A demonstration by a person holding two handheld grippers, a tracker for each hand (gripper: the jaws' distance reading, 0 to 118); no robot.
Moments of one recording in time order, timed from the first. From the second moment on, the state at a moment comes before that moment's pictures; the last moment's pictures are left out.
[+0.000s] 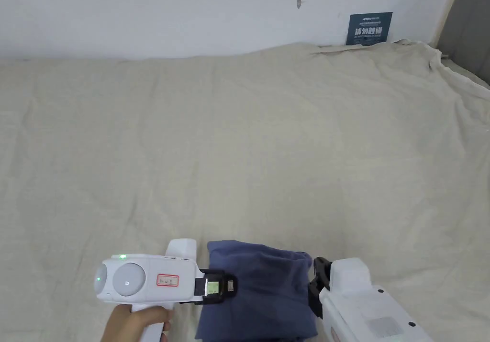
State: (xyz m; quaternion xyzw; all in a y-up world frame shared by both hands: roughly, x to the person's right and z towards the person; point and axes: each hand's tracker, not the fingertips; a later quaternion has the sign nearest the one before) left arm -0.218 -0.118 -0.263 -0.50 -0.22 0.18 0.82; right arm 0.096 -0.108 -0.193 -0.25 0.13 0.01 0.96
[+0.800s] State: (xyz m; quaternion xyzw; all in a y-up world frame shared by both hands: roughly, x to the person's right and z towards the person) left arm -0.529 -0.029 -0.239 -0.49 0.06 0.12 0.86; right arm 0.095 0.013 -0.197 -0.10 0.10 0.00 0.99
